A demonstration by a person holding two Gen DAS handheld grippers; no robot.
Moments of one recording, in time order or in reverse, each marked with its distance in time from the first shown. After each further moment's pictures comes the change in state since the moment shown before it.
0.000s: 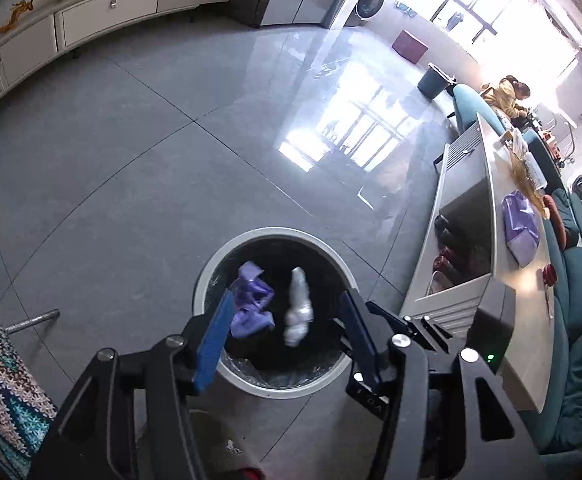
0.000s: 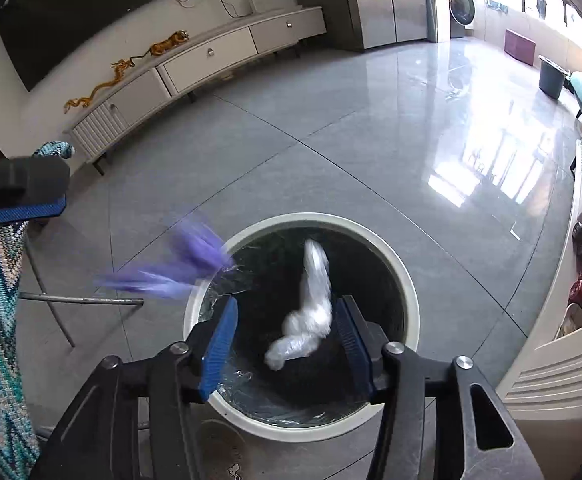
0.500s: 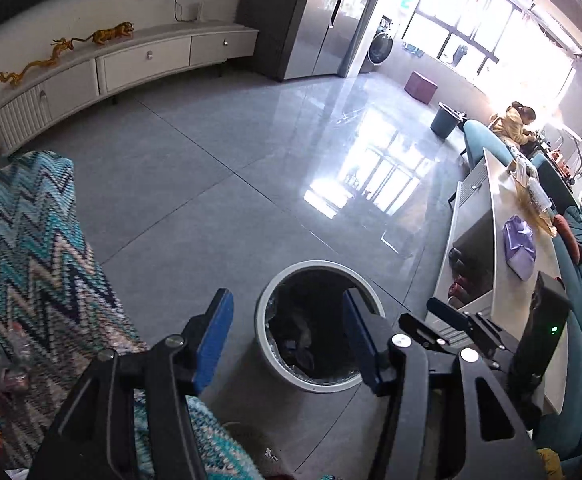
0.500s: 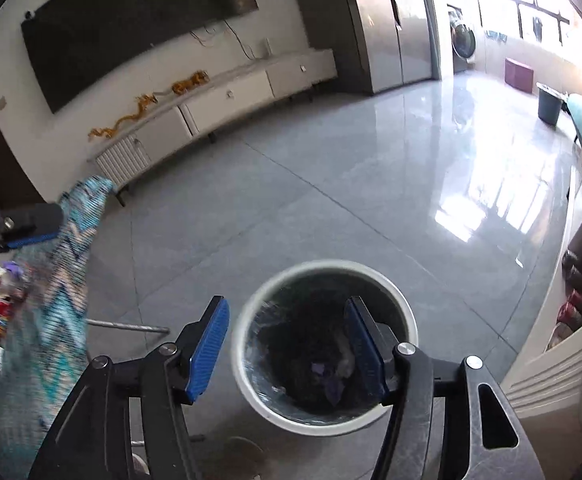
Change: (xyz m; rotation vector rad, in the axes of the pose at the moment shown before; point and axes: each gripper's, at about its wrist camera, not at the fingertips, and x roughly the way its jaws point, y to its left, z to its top) left arm -0.118 0.029 -0.035 0.024 -0.213 0.132; right arm -0.089 0.040 0.024 -0.028 -0.171 0.052
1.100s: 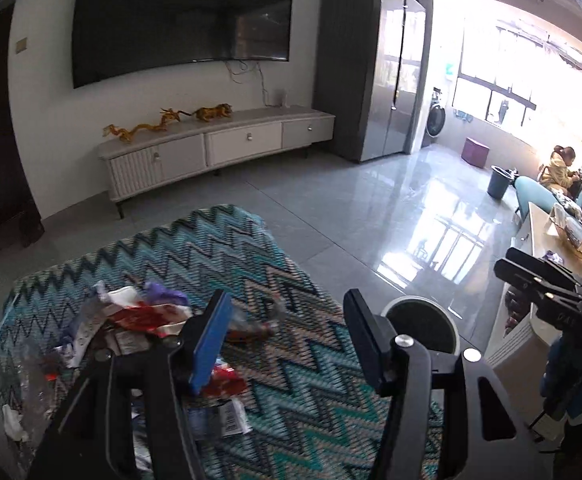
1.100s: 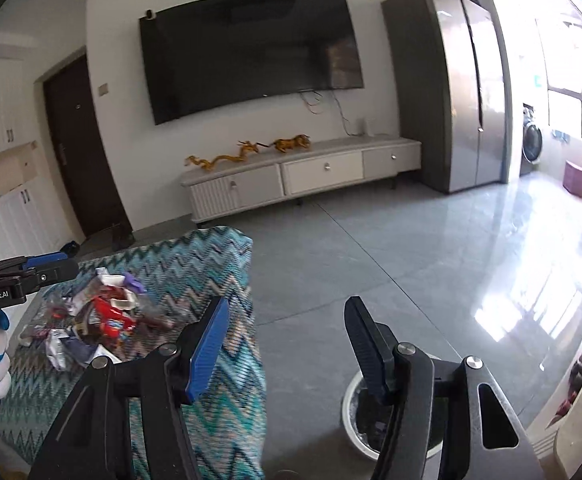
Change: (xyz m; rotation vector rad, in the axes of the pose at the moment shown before) left arm -0.231 0.118 -0.087 -0.033 -0.305 0.280; right arm -0.118 0.170 0.023 -0.269 -0.221 0.176
